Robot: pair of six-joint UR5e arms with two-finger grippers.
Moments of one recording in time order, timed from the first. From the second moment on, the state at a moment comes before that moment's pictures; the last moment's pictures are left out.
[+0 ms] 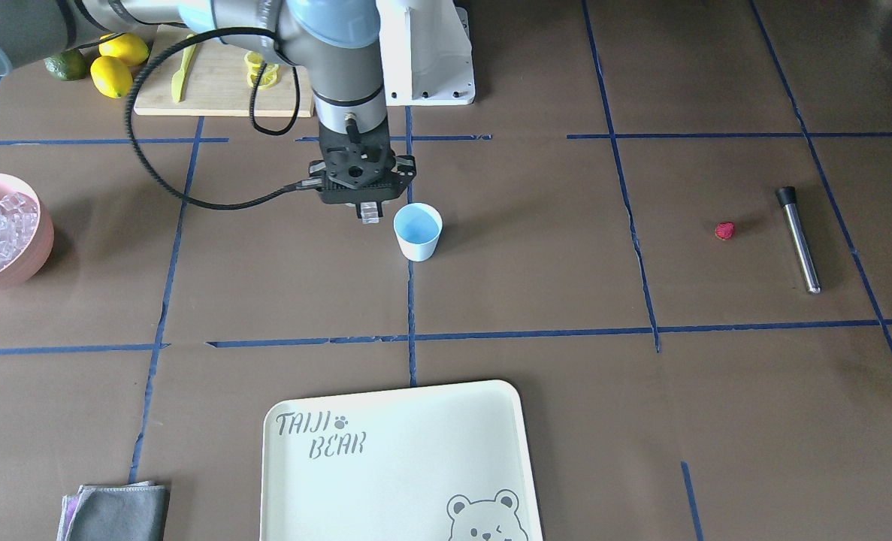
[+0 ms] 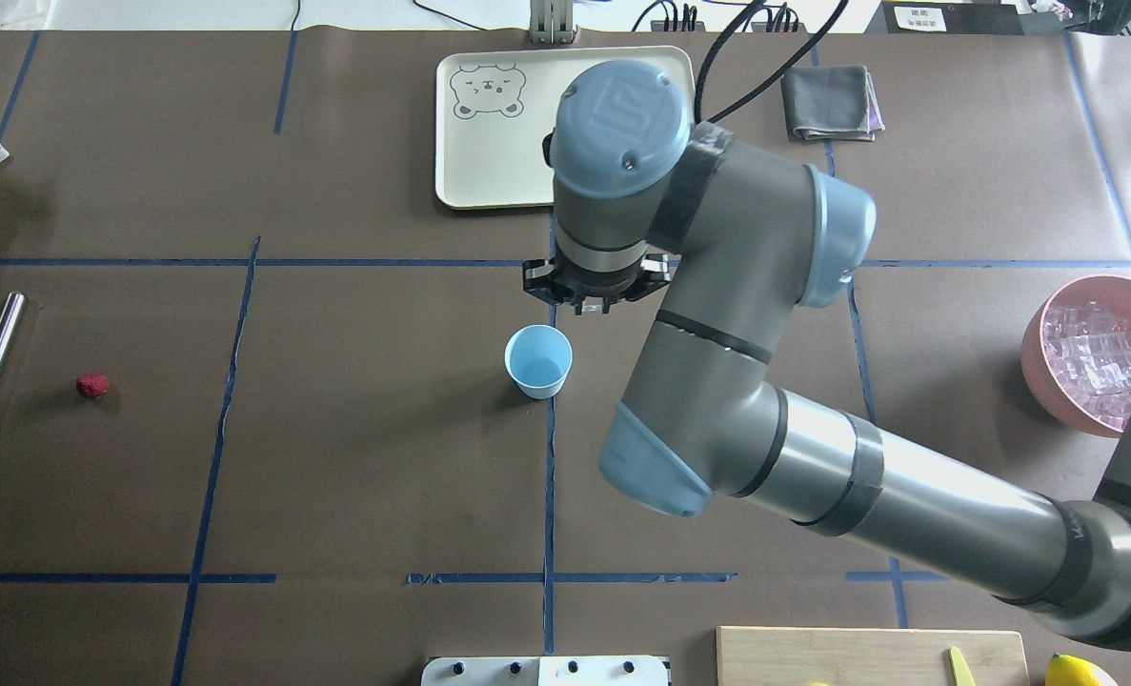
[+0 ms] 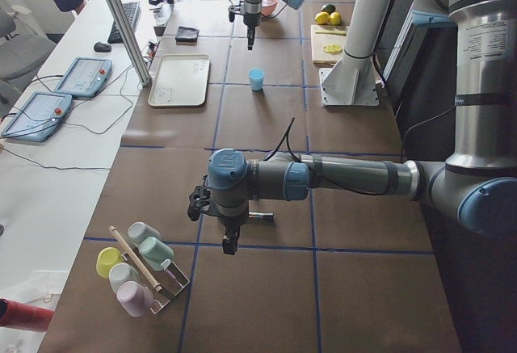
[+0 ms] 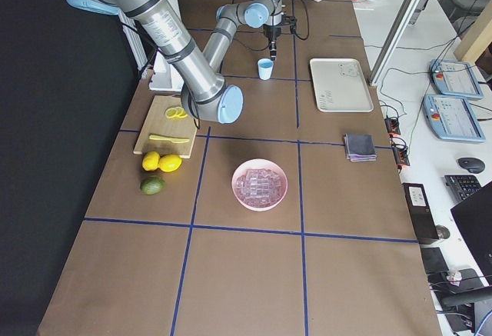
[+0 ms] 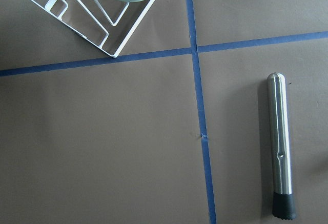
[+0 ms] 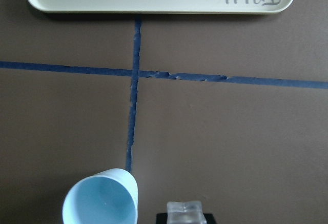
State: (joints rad) left arm -1.58 -1.48 -1.73 -1.52 -2.32 0.11; right arm 0.56 -0.71 1.67 -1.80 1.86 1.13
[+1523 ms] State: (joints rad) left arm -1.58 -1.48 -1.73 -1.52 -2.32 0.11; right arm 0.50 -0.69 1.57 -1.71 1.78 1.21
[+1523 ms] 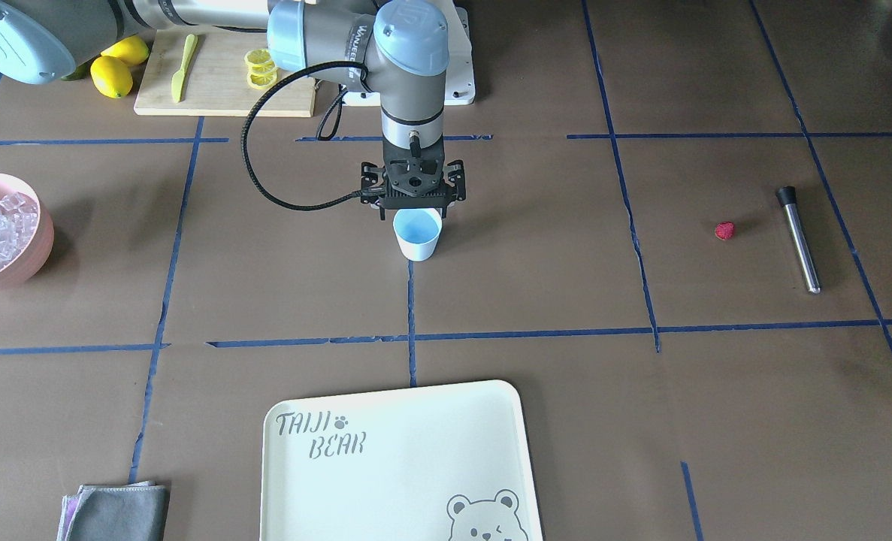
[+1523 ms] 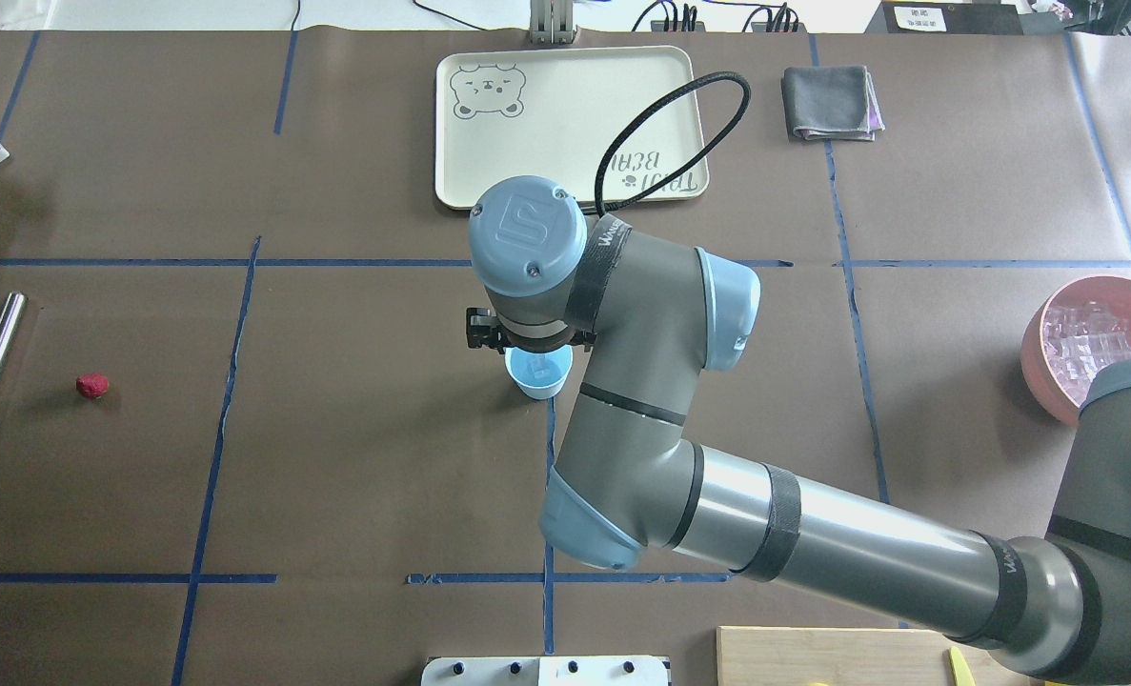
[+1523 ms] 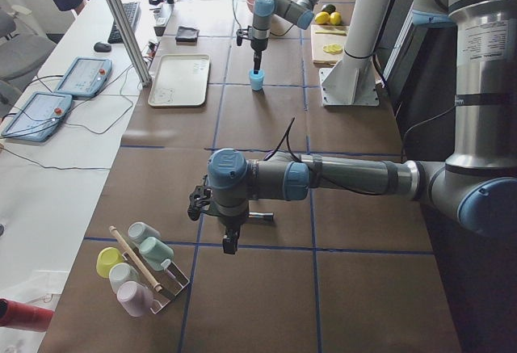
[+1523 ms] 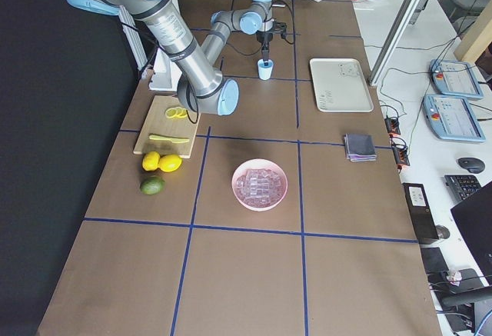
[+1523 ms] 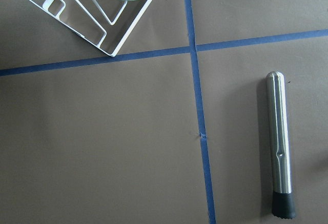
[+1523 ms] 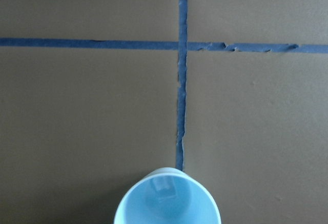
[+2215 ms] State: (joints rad) left arm -1.58 -1.48 -1.73 -1.52 -2.32 0.11; right arm 0.77 -1.11 1.88 -1.70 1.96 0.79
